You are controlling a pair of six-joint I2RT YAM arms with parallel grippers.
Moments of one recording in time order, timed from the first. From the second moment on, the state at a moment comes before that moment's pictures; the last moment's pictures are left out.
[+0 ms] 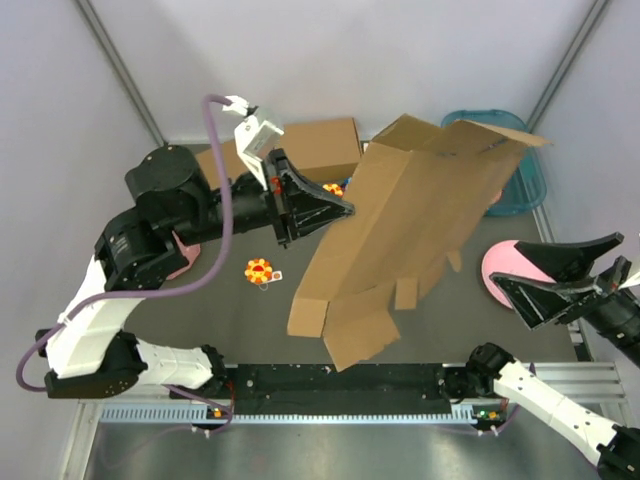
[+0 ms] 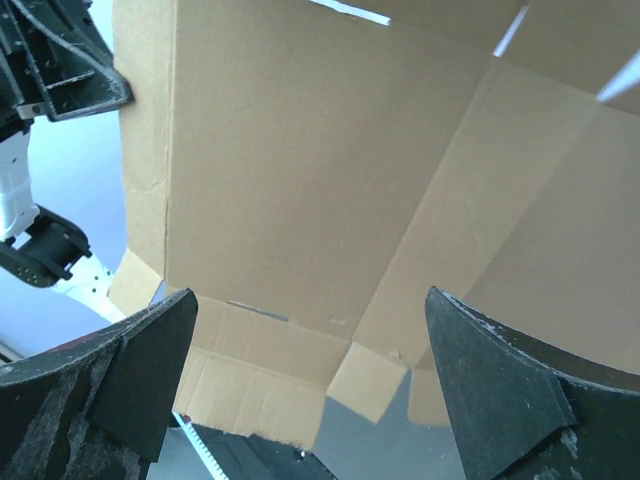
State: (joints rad) left arm -1.03 1.21 1.96 -0.67 0.27 -0.34; right arm 0.71 0.44 1.46 -0.85 -0.04 0.37
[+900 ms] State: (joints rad) left arm -0.42 1.41 1.33 -0.48 0.29 -0.37; right arm 0.71 0.42 1.30 -0.86 -0.03 0.36
